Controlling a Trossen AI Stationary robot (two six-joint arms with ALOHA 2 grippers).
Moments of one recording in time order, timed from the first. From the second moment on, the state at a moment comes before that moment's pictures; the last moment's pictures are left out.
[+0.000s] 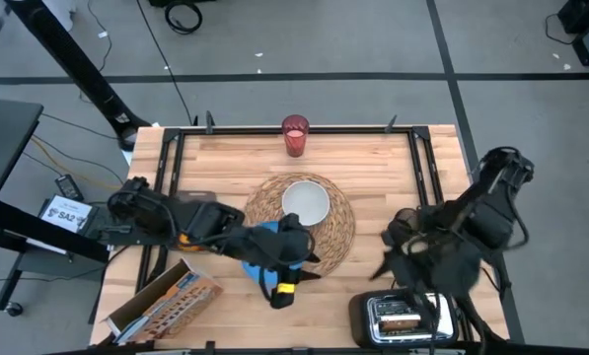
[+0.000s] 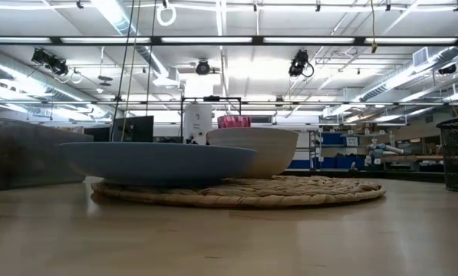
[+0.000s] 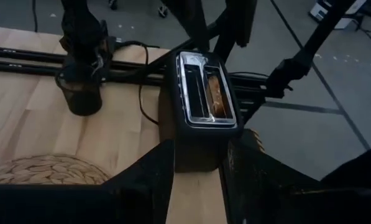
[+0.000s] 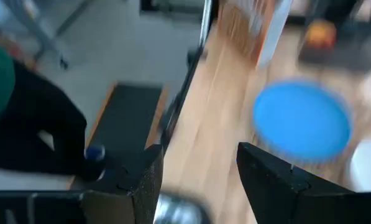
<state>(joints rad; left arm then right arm) -0.43 1.84 2.11 -0.76 -0.22 -0.38 0.85 1.46 1.73 -1.03 0.32 0.48</state>
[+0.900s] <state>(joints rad) -0.53 1.87 2.11 -0.70 -0.35 -0.37 1.08 1.86 1.88 -1.48 0.23 1.10</state>
